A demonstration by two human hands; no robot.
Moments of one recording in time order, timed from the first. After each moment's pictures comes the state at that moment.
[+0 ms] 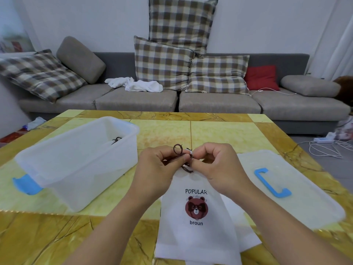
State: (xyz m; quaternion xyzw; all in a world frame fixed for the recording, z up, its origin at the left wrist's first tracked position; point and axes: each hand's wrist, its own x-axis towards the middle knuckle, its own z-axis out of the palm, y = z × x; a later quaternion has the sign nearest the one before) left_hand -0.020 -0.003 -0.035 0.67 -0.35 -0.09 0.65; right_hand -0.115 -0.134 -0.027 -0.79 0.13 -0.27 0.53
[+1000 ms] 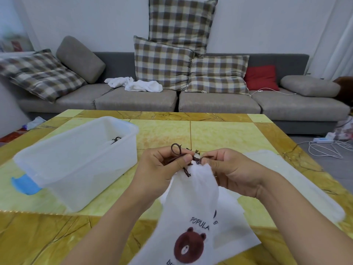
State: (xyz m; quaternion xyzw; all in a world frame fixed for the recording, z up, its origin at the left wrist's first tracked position) left_hand -0.029 0.002 -0.027 0.58 -0.33 -0.19 0.72; right_hand -0.133 -0.165 -0.011 -0.66 0.07 0.02 0.75
